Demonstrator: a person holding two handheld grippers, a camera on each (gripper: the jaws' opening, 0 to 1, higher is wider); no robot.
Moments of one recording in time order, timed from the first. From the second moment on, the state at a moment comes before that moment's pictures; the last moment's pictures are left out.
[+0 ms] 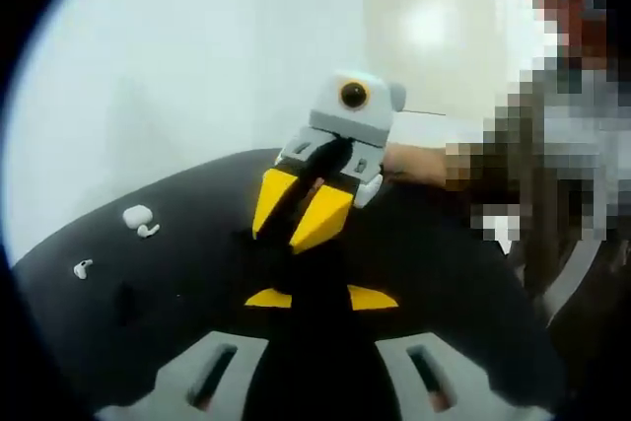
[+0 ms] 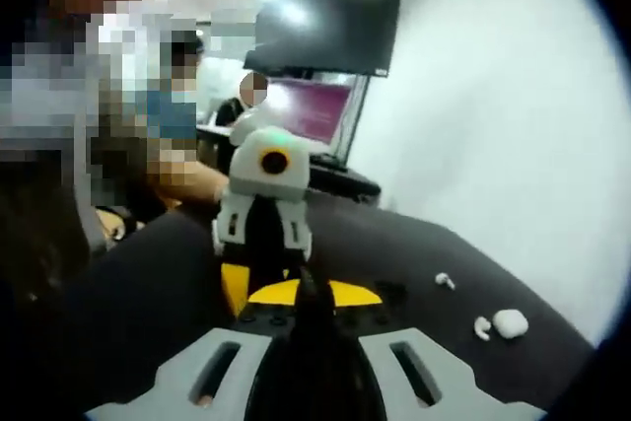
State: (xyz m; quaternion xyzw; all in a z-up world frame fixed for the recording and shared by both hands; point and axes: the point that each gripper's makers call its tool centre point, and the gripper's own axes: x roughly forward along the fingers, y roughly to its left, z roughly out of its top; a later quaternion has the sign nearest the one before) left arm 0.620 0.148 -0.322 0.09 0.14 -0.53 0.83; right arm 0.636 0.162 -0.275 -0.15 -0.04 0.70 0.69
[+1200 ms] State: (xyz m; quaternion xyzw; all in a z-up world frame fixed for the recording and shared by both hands) left arm 0.621 0.148 -0.323 0.09 0.14 -0.53 0.83; right arm 0.695 0.118 -0.318 -0.35 0.00 0.58 0.74
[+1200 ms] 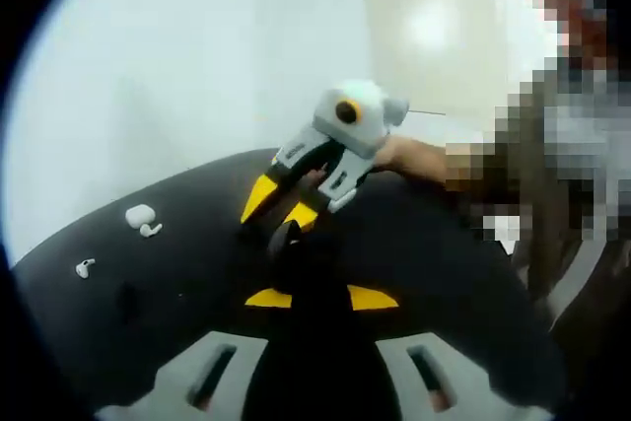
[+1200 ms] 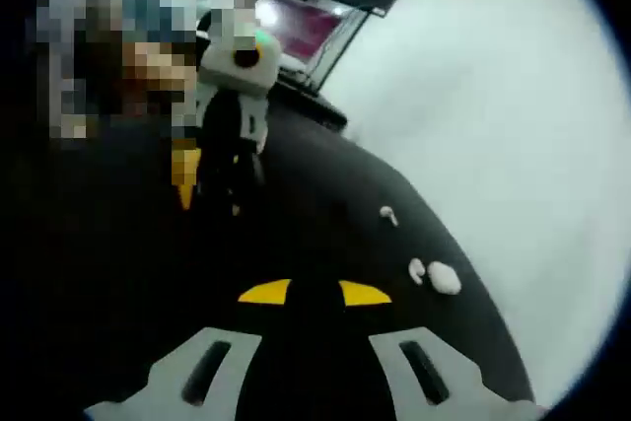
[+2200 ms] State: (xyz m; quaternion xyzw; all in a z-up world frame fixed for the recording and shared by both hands) left arm 0.622 0.148 -0.323 0.09 0.14 -0.52 0.83; right arm 0.720 0.112 -0.320 -0.19 0.12 0.54 0.81
